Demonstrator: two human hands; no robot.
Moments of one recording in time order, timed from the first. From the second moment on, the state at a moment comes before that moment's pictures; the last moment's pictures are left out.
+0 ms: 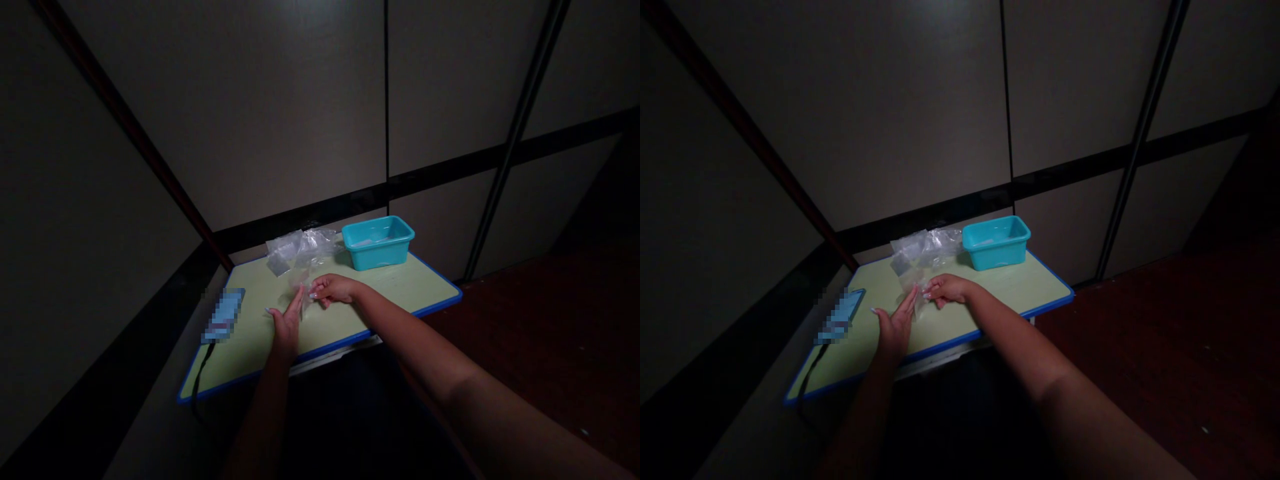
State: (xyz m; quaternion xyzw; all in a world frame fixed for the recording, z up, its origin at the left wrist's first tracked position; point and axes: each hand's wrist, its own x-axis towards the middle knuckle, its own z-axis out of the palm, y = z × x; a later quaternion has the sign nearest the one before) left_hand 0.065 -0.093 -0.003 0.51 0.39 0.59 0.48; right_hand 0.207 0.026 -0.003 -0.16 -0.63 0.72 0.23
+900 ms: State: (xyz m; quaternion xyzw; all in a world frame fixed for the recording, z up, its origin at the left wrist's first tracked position) left_hand 0.015 -0.035 0.056 0.42 0.60 0.50 0.46; right_hand 0.199 0.018 -0.003 -0.25 -0.72 0.62 0.21
